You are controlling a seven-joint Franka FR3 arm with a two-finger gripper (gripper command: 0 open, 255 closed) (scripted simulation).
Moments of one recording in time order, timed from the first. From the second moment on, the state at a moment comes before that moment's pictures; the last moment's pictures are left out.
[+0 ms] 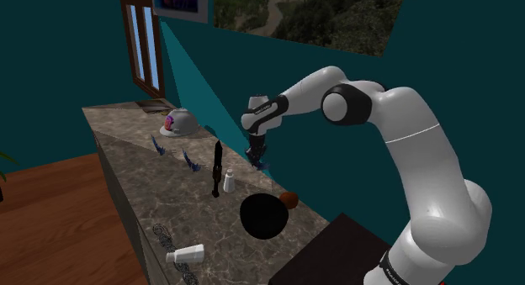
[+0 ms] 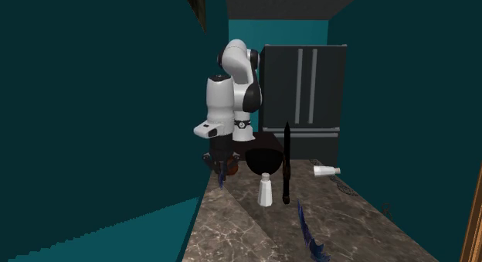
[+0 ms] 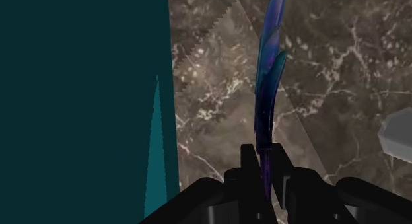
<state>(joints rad) -0.04 0.80 -0.06 -1.48 0.03 2.17 -0.13</state>
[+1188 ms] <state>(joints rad) -0.03 0.67 -0.07 -1.45 0.02 2.01 -0.13</state>
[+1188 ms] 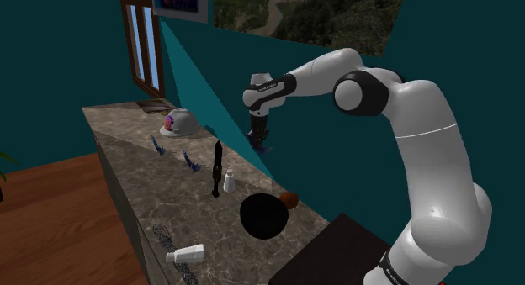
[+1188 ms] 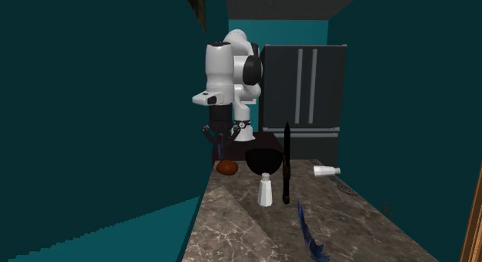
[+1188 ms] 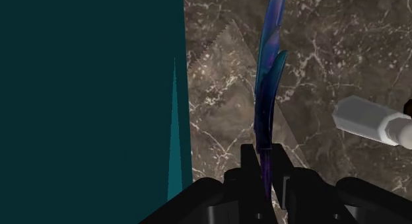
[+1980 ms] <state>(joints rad) 0.05 0.38 -0.05 -1.87 0.01 2.14 -0.04</state>
